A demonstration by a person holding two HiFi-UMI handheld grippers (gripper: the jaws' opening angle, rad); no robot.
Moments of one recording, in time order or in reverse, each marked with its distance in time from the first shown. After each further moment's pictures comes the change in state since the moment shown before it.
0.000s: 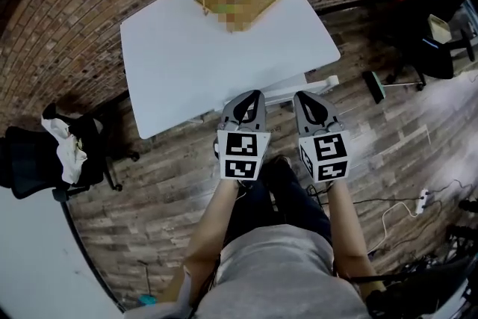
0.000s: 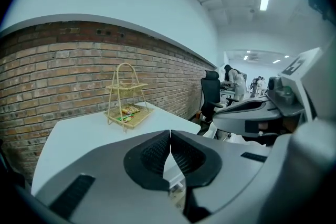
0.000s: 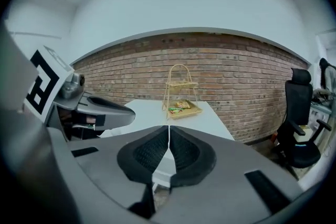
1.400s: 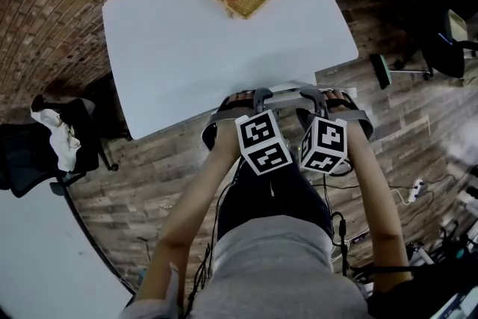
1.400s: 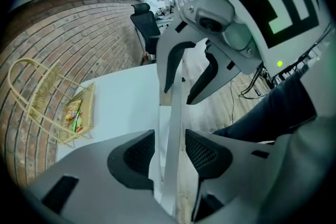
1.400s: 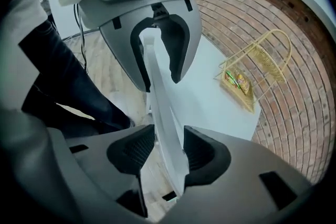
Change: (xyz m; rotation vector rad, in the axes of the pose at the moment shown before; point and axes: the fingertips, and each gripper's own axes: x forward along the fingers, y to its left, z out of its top) left arm 0.077 -0.018 -0.087 0.728 0.632 -0.445; right arm 0.084 -0.006 -0.099 -0.933 0.635 0.407
